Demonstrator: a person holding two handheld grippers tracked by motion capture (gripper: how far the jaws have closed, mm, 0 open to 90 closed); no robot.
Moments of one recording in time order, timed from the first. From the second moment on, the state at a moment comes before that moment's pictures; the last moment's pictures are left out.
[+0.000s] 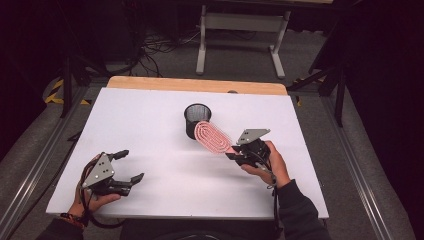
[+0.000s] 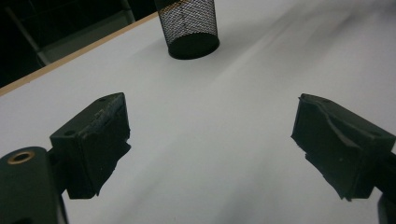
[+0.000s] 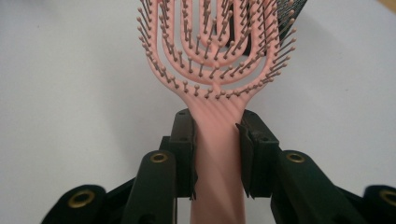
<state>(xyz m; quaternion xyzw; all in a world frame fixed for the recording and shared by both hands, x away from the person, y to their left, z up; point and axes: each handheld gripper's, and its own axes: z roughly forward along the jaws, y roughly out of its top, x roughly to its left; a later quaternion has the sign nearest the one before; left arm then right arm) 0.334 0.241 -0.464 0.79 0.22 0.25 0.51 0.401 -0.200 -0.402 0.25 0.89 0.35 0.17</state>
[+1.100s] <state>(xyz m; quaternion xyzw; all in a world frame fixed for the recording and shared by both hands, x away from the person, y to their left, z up) 0.341 0.217 -0.447 0.77 0.22 0.24 0.54 0.378 -0.183 -0.407 0.22 0.83 0.45 0.26</state>
